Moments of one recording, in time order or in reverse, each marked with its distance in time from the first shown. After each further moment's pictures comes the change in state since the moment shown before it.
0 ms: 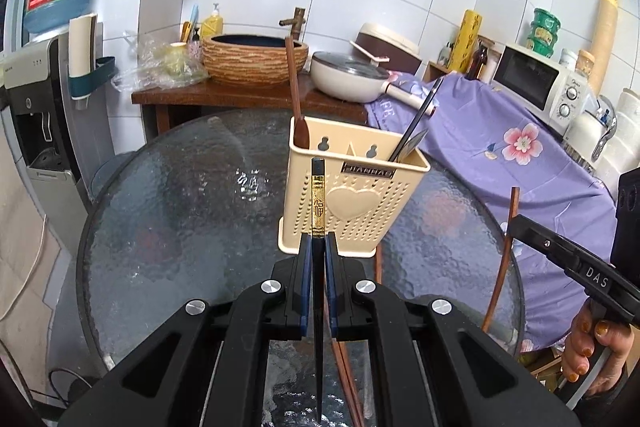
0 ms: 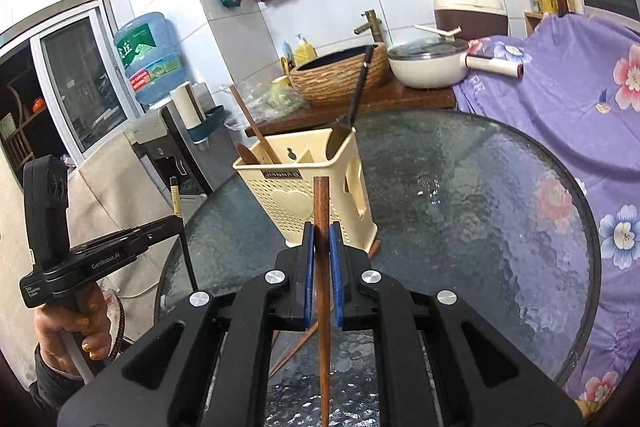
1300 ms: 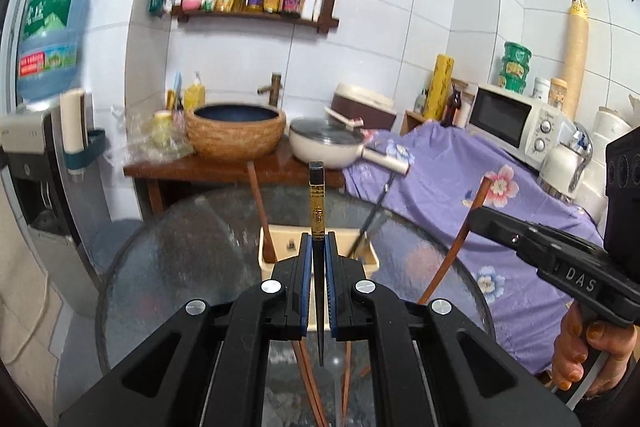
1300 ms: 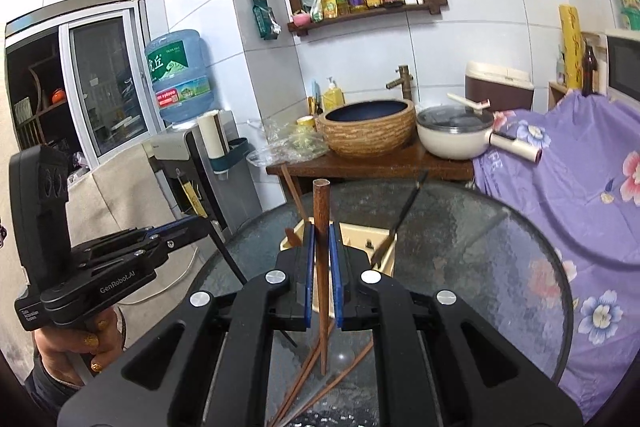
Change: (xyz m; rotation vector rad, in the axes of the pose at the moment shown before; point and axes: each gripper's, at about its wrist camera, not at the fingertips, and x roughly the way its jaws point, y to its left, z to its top) left arm -0.057 -0.039 0.073 0.075 -0.192 -0.023; right arm -0.032 0.063 0.091 -0.147 -0.105 0.010
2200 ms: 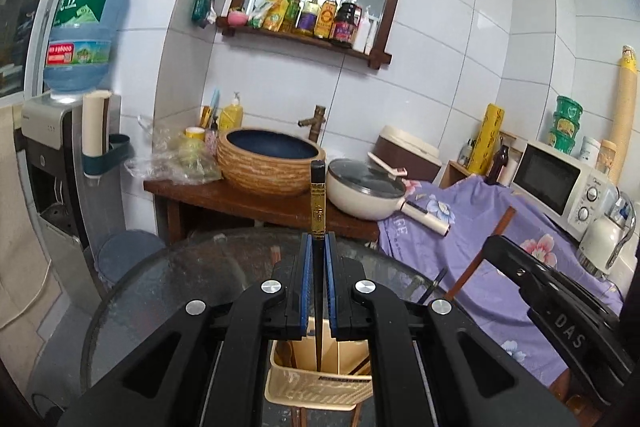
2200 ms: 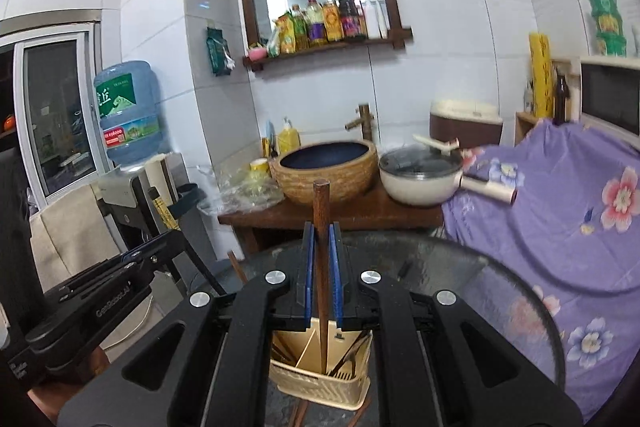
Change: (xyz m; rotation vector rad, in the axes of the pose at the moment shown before) left arm 0.071 0.018 0.047 -0.145 -0.087 0.117; right arm 0.075 -0.010 0.052 0.043 -0.111 -0.169
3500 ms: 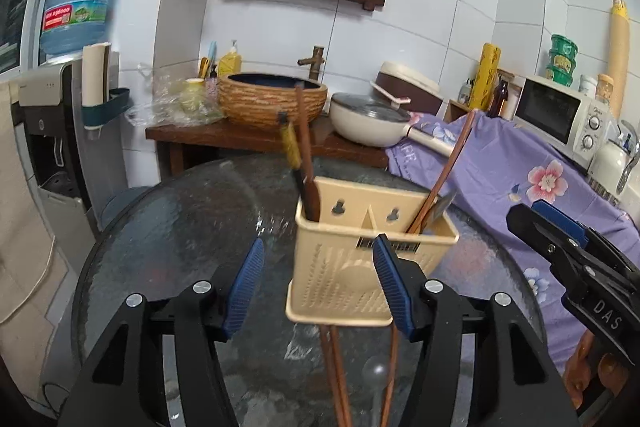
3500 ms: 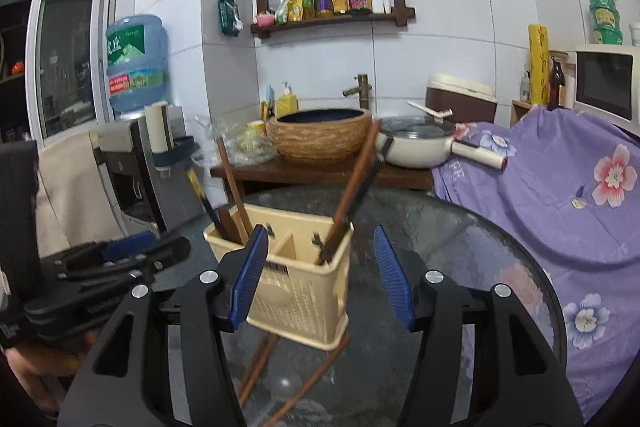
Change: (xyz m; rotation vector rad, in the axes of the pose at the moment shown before) left arm 0.000 0.028 -0.113 0.067 0.143 0.011; right arm -0.019 -0.016 -0.120 -0.107 0.042 -0.032
